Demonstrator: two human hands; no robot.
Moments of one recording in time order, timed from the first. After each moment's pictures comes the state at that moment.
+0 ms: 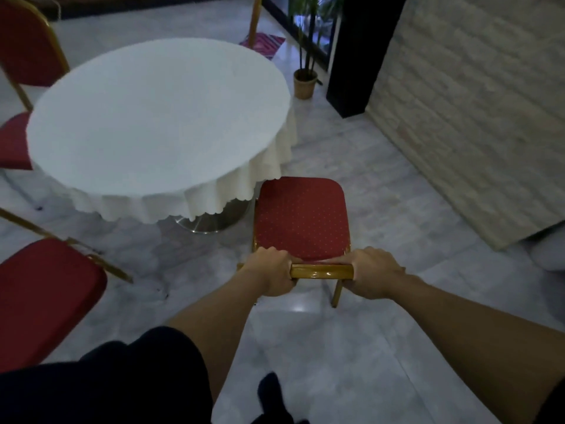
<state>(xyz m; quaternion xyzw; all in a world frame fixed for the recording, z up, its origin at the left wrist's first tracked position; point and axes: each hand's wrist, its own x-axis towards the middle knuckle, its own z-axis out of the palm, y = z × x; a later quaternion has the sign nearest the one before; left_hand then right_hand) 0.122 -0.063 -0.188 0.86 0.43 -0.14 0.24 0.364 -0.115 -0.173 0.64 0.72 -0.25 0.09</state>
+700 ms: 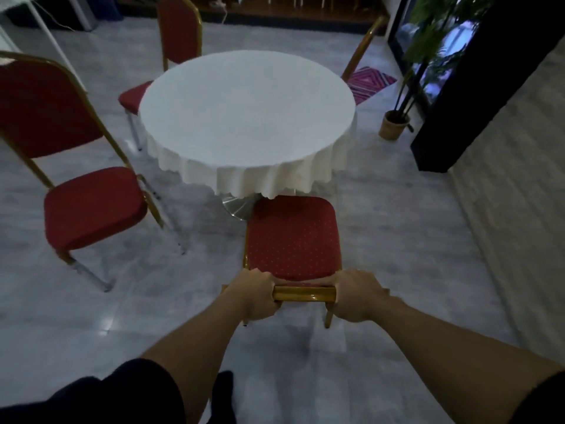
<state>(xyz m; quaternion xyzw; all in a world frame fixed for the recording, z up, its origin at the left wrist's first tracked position) 0.236 -0.143 -0.180 0.70 0.65 -0.09 0.27 0.467 -0.070 -0.166 0.43 0.85 -0.23 0.17</state>
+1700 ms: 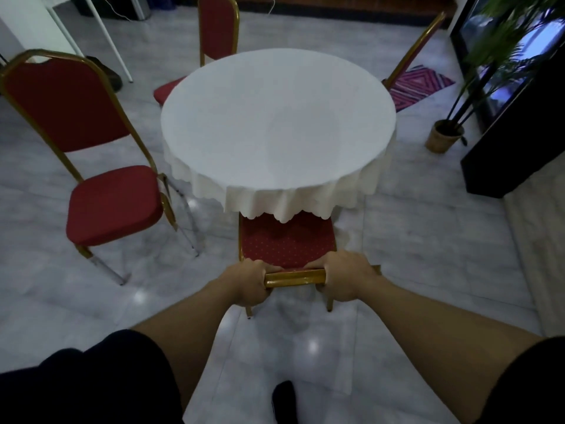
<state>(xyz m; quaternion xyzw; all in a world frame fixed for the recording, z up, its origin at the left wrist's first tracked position) 0.196 -0.013 -0.189 0.58 0.73 -0.01 0.35 0.408 0.109 -0.169 0.34 0.90 -0.22 0.17</state>
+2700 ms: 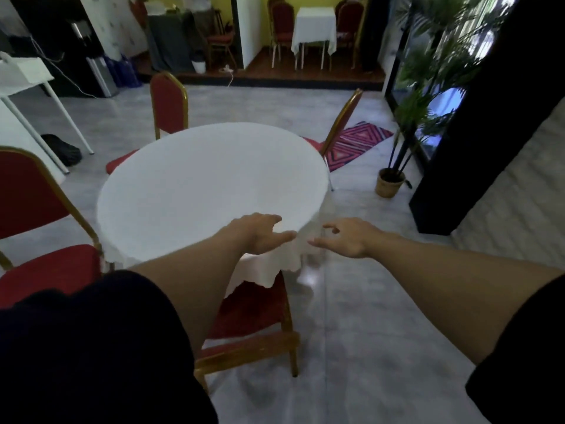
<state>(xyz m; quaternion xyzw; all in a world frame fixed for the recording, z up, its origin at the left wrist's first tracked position) 0.277 0.261 -0.034 0.62 0.75 -0.04 0.23 0.501 0.342 -0.043 0.48 0.83 -0.28 0.06</state>
